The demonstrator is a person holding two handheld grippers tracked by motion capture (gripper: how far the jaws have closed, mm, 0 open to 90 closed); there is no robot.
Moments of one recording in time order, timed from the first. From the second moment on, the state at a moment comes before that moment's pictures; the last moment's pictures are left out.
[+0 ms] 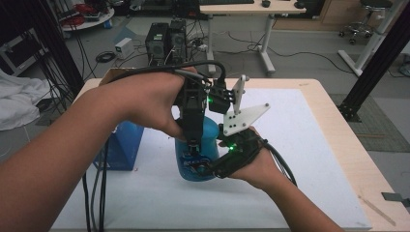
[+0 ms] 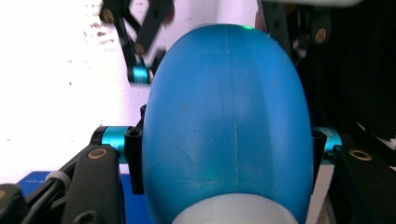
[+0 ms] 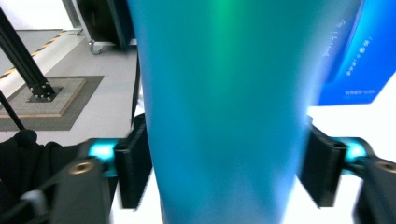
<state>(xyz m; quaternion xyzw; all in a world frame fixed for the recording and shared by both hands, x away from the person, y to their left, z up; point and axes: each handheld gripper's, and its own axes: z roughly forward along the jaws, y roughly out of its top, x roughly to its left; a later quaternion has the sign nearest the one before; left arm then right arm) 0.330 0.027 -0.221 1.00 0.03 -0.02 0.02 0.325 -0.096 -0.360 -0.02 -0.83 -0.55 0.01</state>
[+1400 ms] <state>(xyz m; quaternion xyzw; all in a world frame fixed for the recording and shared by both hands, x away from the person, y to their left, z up) 0.390 0.188 -0.093 0.89 0.45 0.00 0.04 0.363 -0.200 -0.301 -0.10 -0.93 -0.35 -0.06</state>
